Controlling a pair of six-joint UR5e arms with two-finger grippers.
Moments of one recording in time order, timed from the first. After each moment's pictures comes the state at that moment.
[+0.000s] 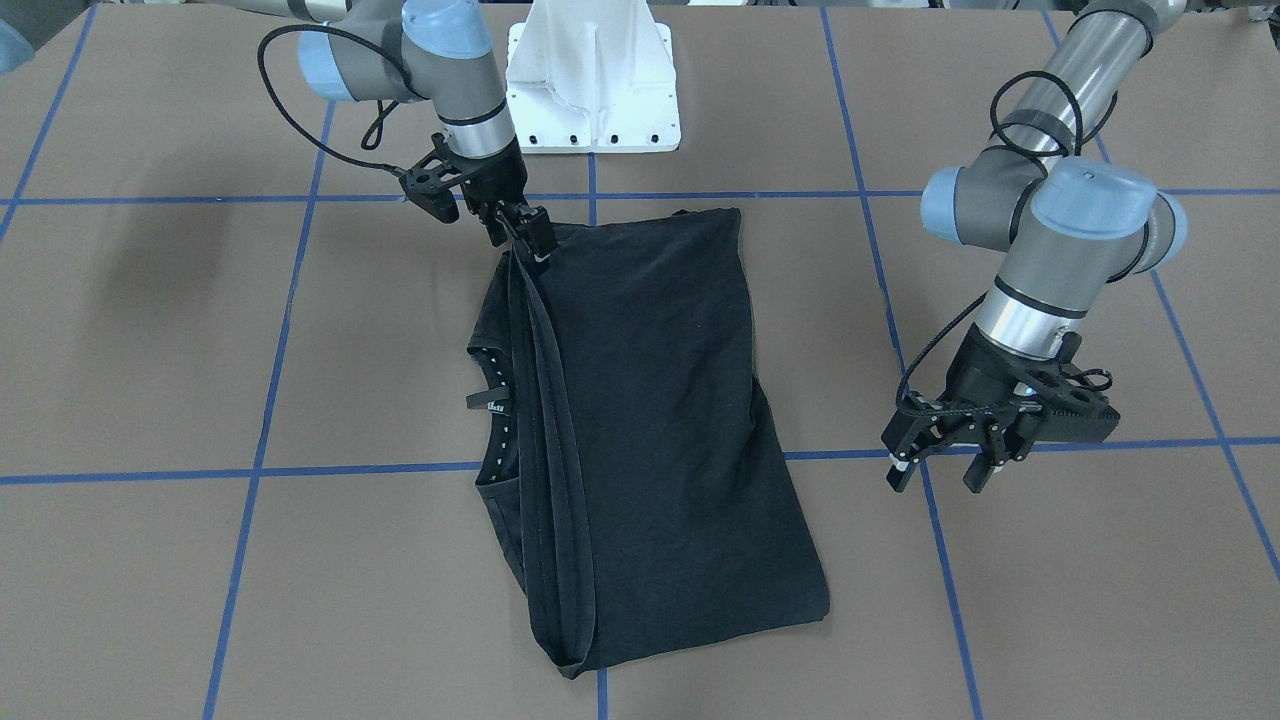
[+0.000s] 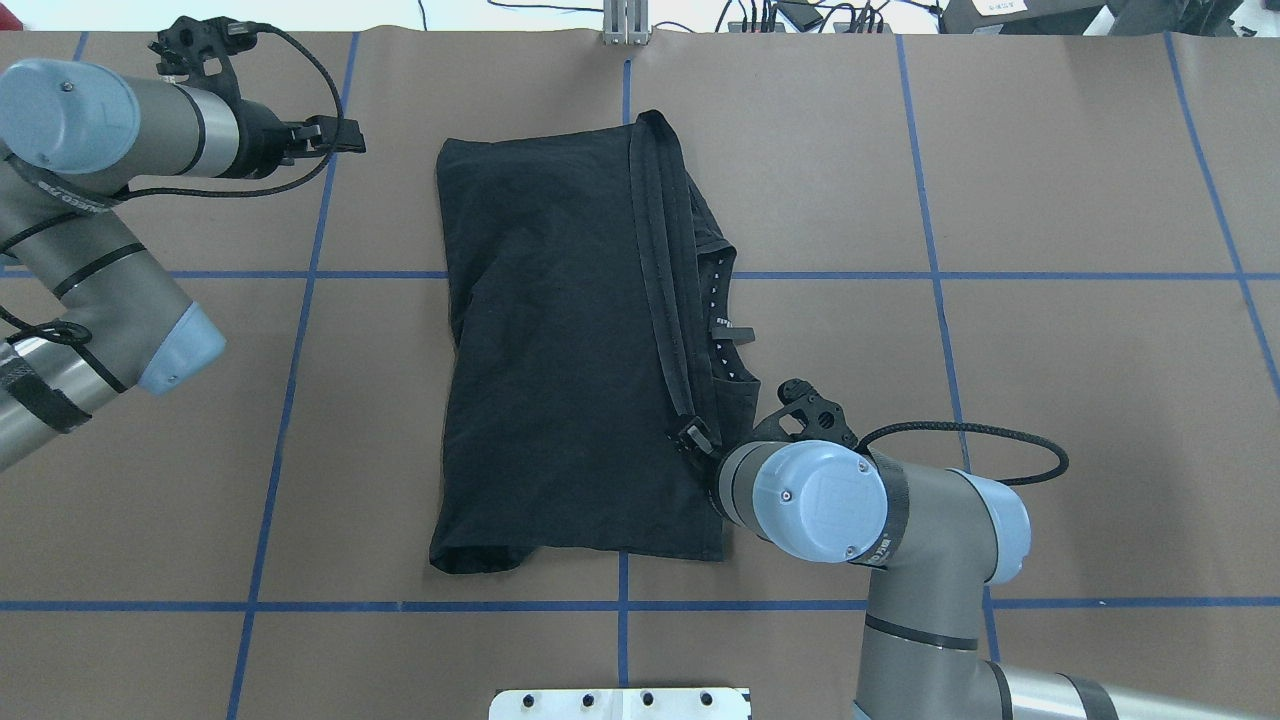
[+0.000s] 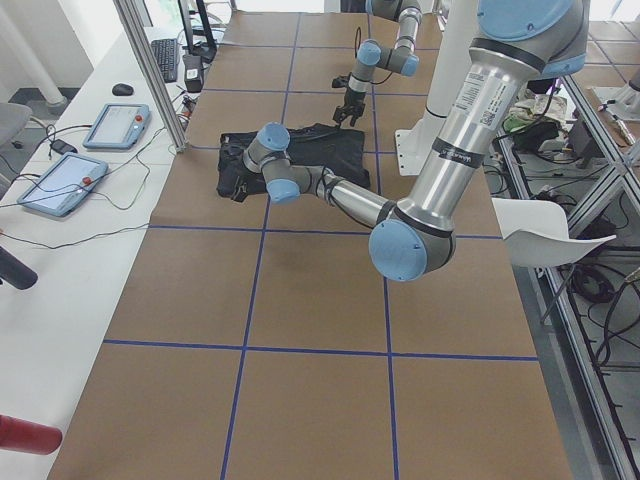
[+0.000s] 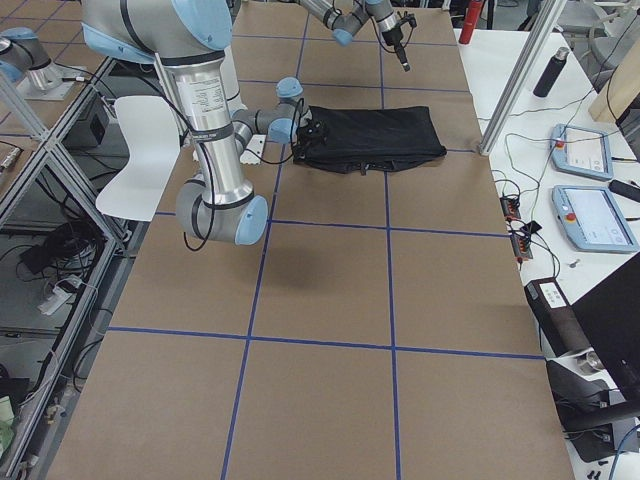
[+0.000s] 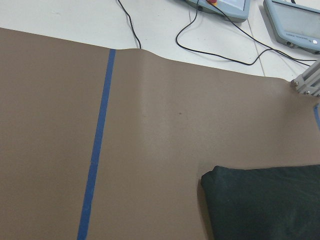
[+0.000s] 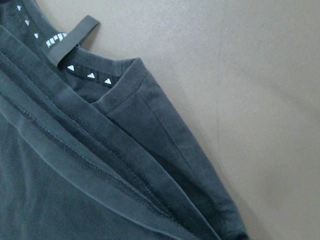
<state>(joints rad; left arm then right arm) -0.91 -2.00 -1.47 -2.36 -1.80 -1.15 0.27 -1.14 1.84 -1.34 1.53 2.21</state>
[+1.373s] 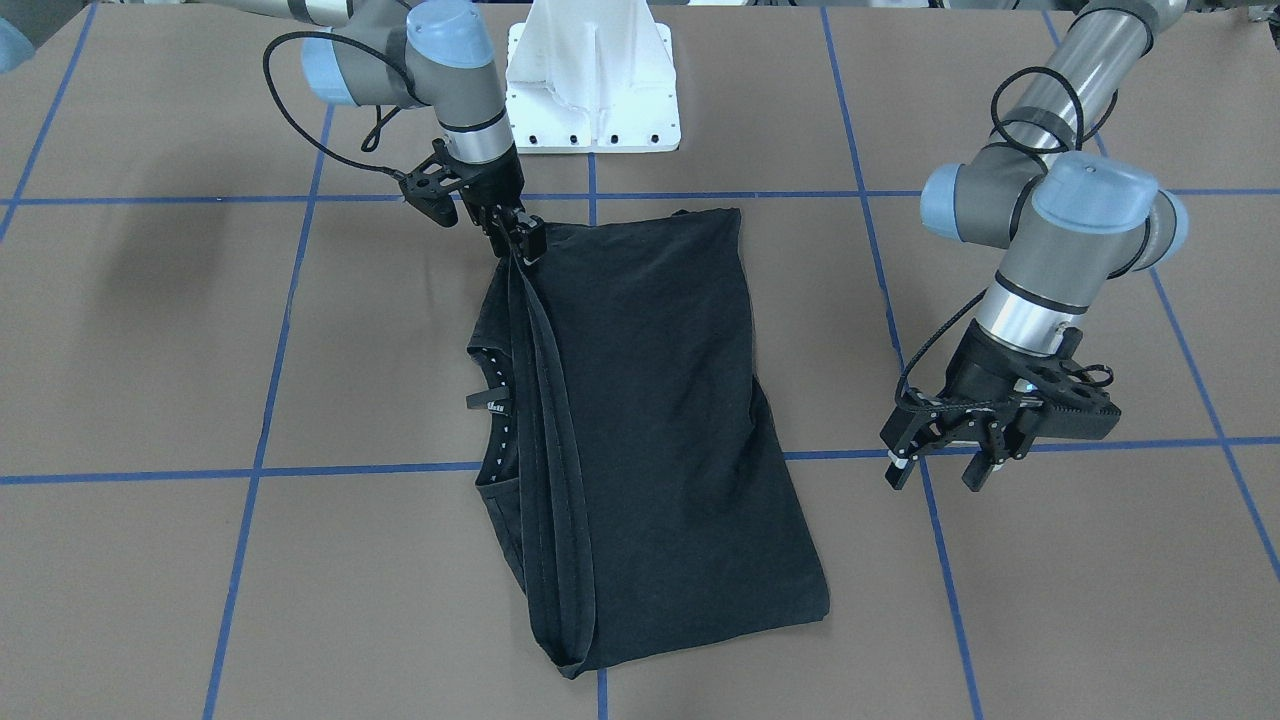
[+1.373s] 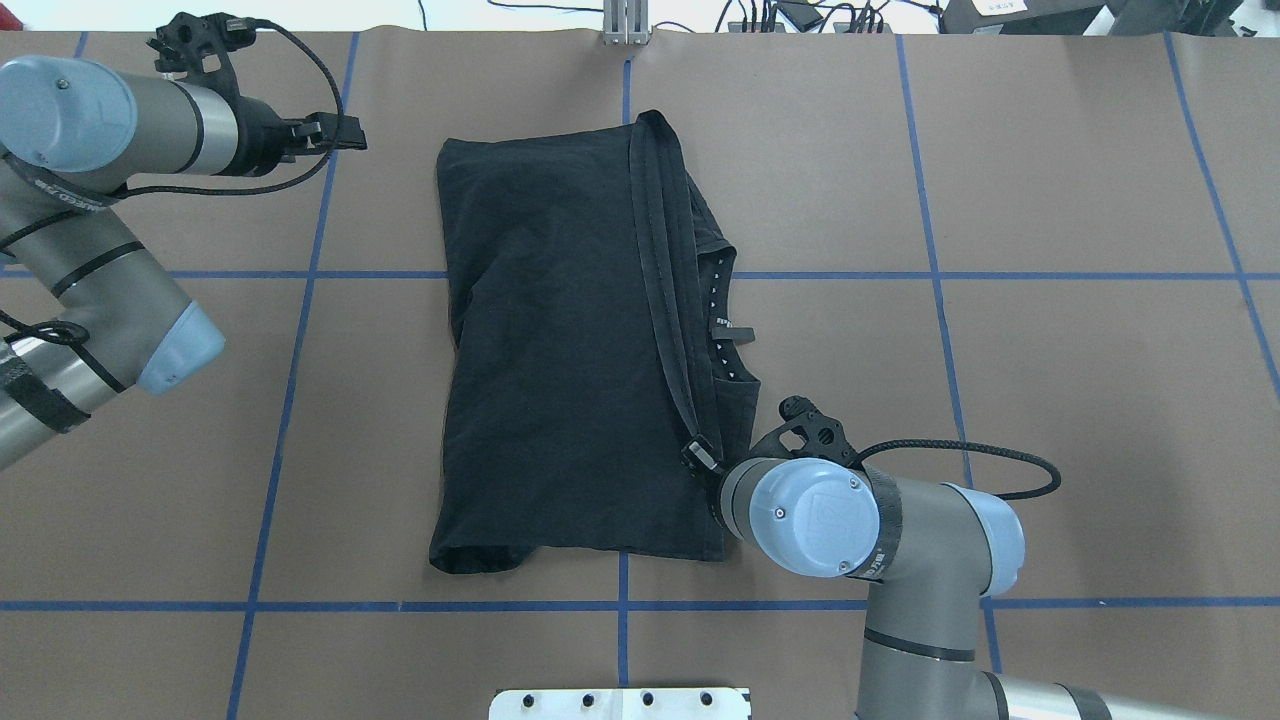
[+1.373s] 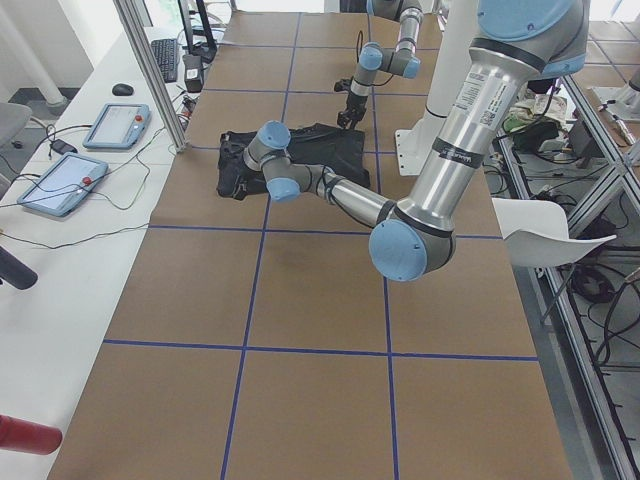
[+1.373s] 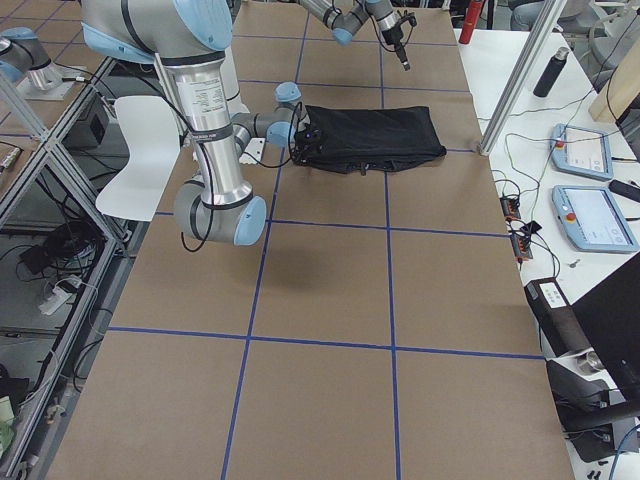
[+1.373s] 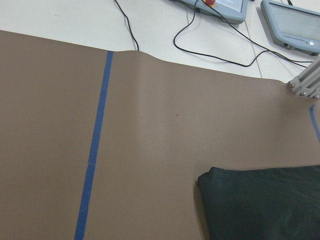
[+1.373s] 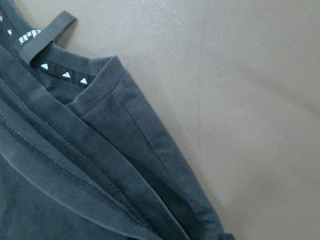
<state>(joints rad) -0.91 -2.00 -1.48 -2.36 -1.80 -1.15 0.26 -1.15 1.82 -1.34 1.52 2.21</state>
